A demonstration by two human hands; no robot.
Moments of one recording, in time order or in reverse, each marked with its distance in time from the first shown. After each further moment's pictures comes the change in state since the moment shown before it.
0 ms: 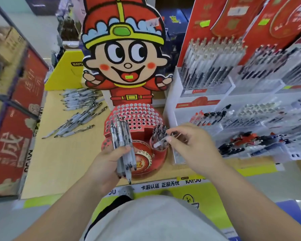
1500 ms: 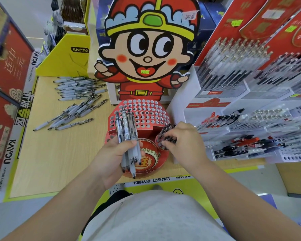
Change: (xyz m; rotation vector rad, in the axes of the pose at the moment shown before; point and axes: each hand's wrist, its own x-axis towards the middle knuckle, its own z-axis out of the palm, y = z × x) left_hand 0.018 0.016 -0.022 -0.055 -0.115 -0.014; right_hand 0.035 0.012 0.063 -0.529 0.080 -0.065
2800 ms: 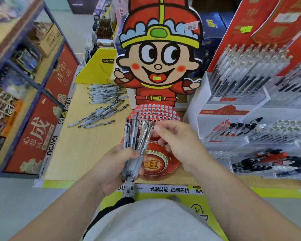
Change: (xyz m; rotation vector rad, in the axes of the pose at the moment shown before) left_hand -0.045 0.002 0.012 0.159 -0.036 0.030; right_hand 0.004 -0.051 -0.035 0.962 -0.318 0.245
